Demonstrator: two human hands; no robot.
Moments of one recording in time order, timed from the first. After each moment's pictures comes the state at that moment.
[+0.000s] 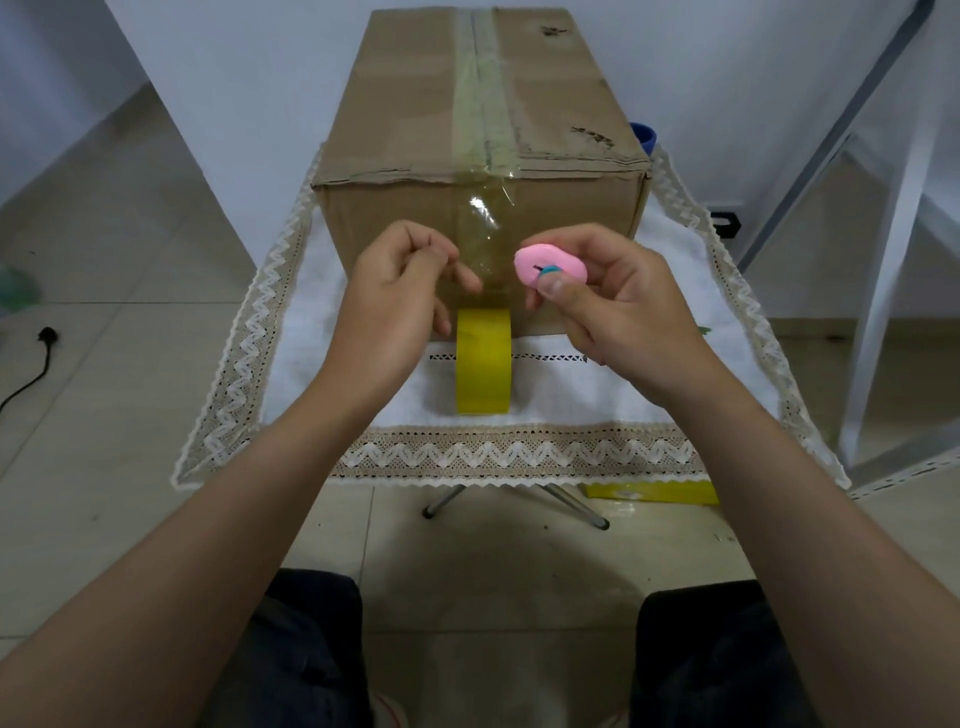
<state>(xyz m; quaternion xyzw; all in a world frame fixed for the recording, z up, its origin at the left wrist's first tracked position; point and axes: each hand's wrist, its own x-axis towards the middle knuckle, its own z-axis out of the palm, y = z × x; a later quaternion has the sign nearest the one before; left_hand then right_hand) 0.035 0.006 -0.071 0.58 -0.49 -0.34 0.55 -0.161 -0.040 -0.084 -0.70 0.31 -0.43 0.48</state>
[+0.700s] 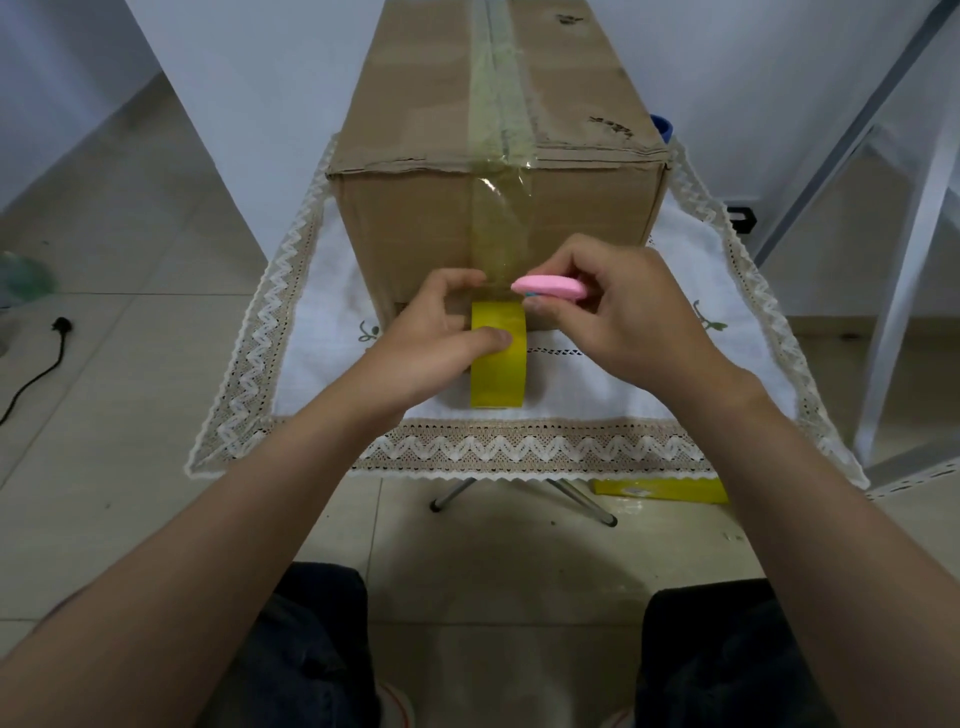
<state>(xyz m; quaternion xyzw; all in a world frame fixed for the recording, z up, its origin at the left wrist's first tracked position) 0.036 0.011 -0.095 0.61 -0.48 -0.50 0.39 -0.159 -0.056 -0.099 -0.84 0.36 -0.35 0.20</state>
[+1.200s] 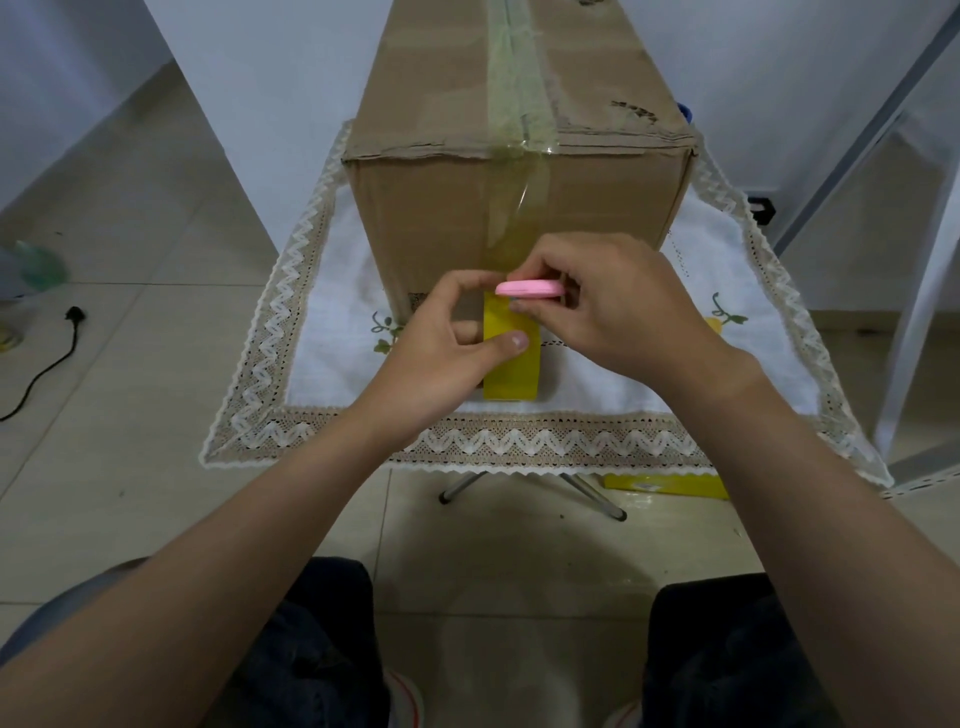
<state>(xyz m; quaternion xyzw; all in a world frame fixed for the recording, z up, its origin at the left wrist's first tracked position) 0.040 0.023 -0.117 0.55 -0.50 -0.49 0.45 -0.137 -0.056 -0.092 -0.89 0.34 -0.28 0.11</state>
